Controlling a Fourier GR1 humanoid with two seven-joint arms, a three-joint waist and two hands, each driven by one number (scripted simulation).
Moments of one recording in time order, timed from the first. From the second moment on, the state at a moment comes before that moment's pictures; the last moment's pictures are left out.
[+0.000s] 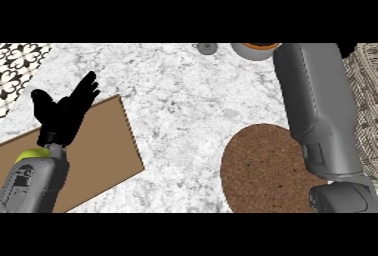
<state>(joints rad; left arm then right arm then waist) -0.30 0.27 0.04 -1.37 0.08 -0.03 0.23 -1.17 -0.07 -0.42 -0.85 1.62 -0.52 1.06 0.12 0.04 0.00</state>
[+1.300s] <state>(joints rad) -0.28 0.28 0.08 -1.35 0.09 -0.03 0.21 -1.29 -0.35 -0.66 -0.52 1.99 -0.56 1.16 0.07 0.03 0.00</state>
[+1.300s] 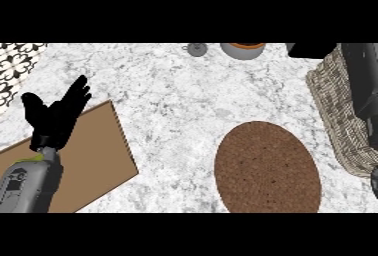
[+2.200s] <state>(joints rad) -0.23 0.28 0.10 -1.37 0.10 -0.04 0.20 -1.08 -0.37 -0.83 -0.58 2.00 -0.76 1.13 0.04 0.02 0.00</state>
